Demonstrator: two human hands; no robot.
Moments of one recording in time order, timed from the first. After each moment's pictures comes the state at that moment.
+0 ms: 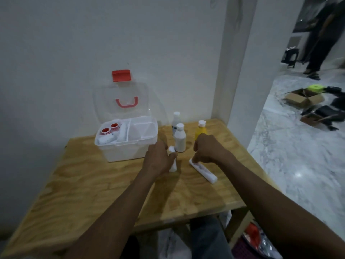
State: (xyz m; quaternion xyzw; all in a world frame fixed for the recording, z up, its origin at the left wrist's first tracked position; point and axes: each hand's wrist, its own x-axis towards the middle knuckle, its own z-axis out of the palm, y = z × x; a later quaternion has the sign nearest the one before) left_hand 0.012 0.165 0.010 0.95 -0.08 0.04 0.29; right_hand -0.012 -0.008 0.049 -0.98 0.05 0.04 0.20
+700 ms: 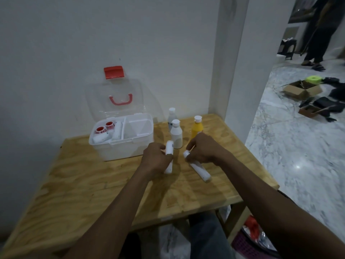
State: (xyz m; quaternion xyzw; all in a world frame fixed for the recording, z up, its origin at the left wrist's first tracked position) left_hand -0.002 0.159 0.018 0.91 -0.01 -0.06 0.42; right_hand -0.026 -0.012 0.045 -0.95 0.03 0.05 0.31
